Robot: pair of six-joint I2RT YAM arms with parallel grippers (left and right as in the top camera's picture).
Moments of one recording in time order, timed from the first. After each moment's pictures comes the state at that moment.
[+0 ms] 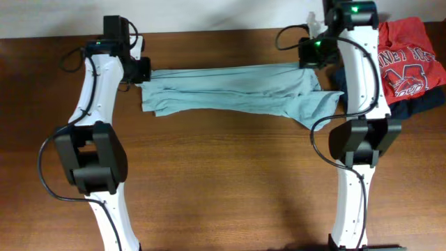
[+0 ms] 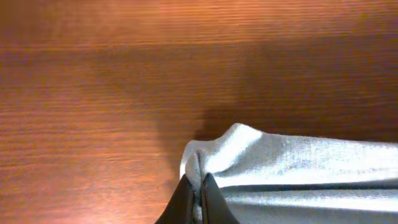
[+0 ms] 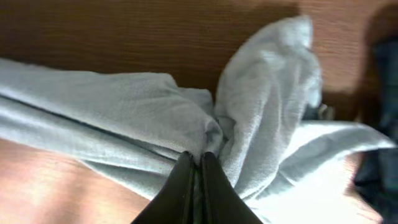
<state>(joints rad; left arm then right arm) 0.00 2.26 2.05 -0.96 0.04 0.05 -0.01 2.47 2.69 -1.56 -0.21 0.00</state>
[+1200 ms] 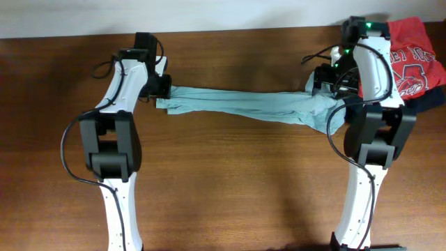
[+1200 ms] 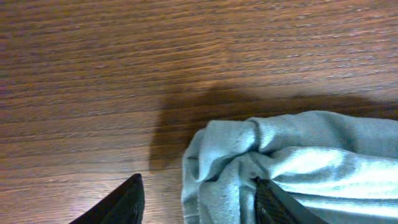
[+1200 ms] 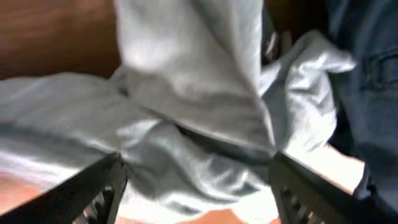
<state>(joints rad) -0.07 2.43 2.05 -0.98 0.02 0.04 -0.14 2.47 2.38 -1.52 -0.15 0.08</state>
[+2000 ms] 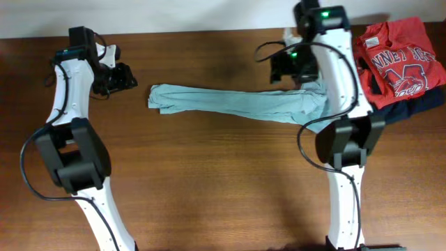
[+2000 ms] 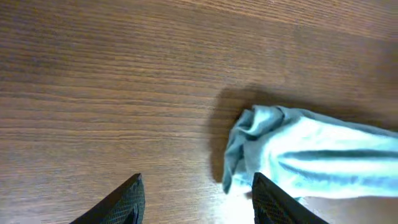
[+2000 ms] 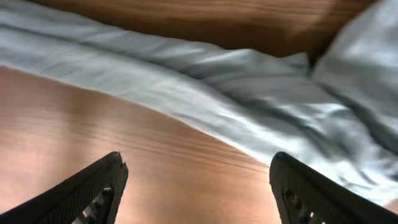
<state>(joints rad) 0.18 2.32 2.05 -1.02 0.33 0.04 0.13 2.47 2.61 -1.63 -0.20 0.07</state>
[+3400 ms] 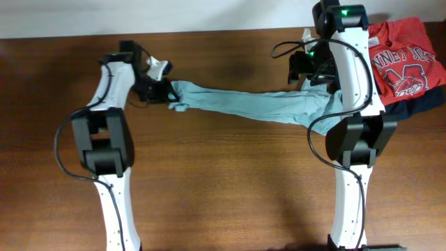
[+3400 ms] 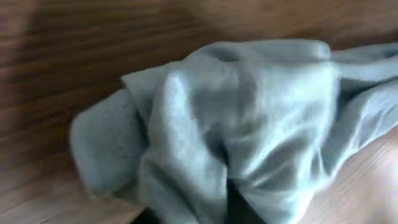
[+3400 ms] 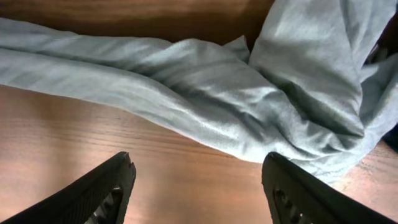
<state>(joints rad) -0.01 2.50 2.07 -1.06 0.57 0.20 0.02 2.47 2.61 -1.67 -0.18 0.07</state>
